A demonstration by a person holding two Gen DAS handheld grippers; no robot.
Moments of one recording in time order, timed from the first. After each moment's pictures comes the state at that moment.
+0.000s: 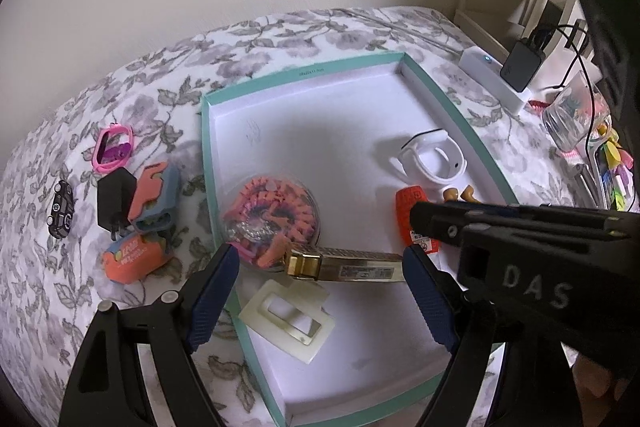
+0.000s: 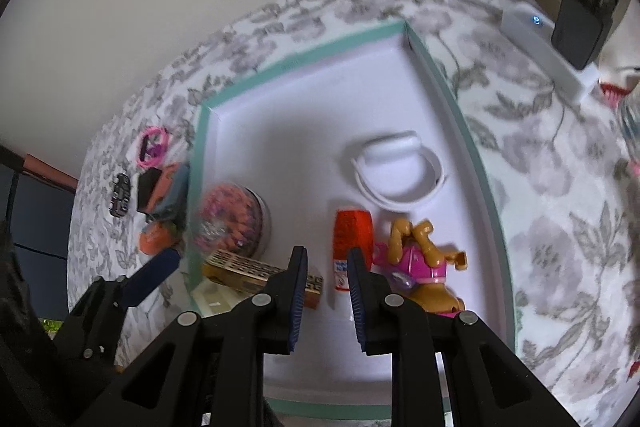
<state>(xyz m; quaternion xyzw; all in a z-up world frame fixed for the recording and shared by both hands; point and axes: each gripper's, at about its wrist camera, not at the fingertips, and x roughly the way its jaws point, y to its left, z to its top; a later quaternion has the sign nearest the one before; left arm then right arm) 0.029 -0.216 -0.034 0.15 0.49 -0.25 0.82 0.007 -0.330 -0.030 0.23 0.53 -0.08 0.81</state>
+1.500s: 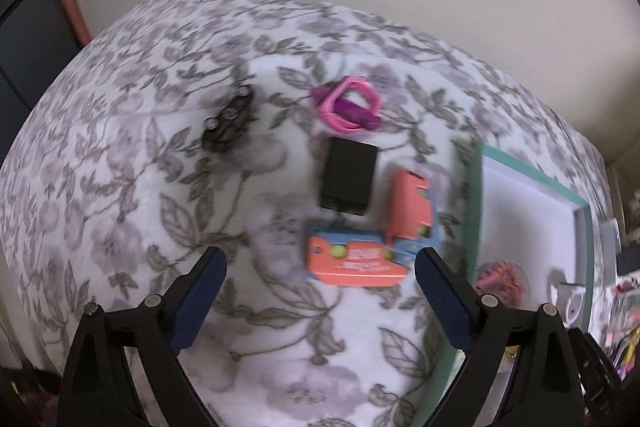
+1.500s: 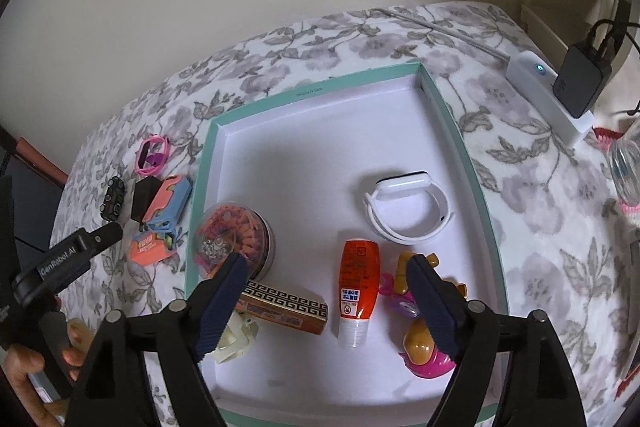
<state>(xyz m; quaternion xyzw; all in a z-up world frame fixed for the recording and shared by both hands) 0.111 -0.056 -0.030 -0.05 0.54 0.01 0.84 0.013 -0.314 -0.026 0.17 0.50 -0.10 0.84</state>
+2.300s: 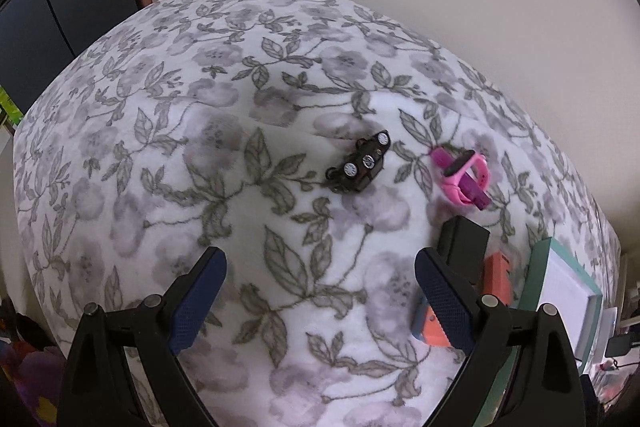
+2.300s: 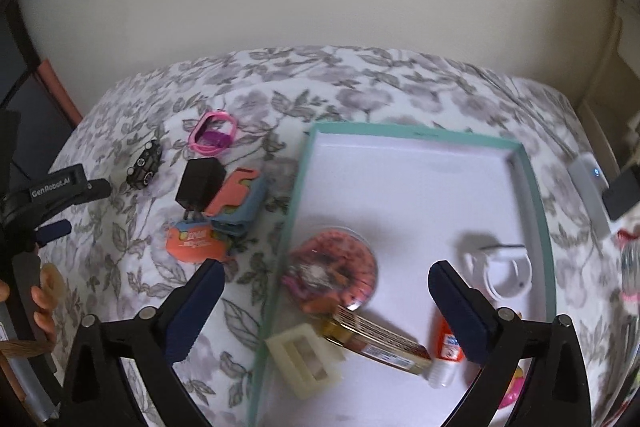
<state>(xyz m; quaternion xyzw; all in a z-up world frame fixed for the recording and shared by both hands) 0.136 0.046 -0.023 -0.13 0.53 0.10 0.83 0.056 -0.216 -0.014 0.04 0.49 -0.04 0.87</state>
